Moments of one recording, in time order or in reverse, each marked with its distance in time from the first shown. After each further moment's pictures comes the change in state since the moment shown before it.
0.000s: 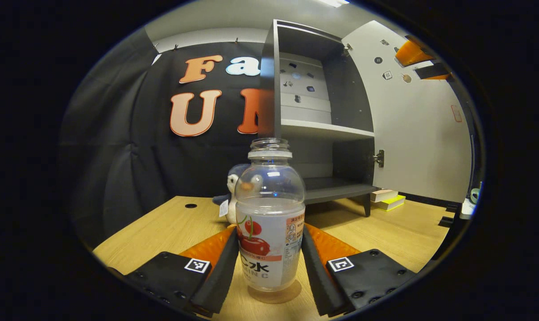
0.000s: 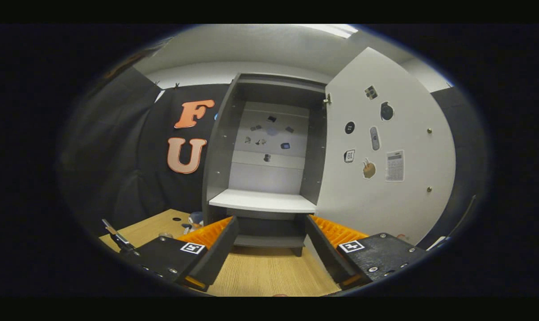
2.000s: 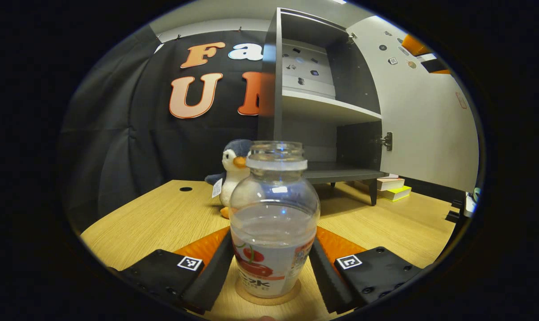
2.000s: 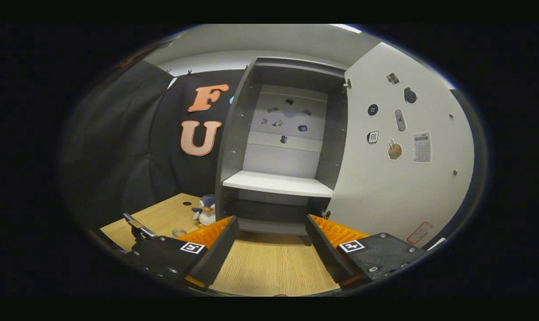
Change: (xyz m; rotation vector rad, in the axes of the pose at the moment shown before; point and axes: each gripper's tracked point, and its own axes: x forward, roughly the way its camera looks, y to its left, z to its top) left arm 0.027 -0.001 -0.033 -0.014 0.060 0.019; right arm -0.001 0.028 -0.034 -0.021 0.113 0.088
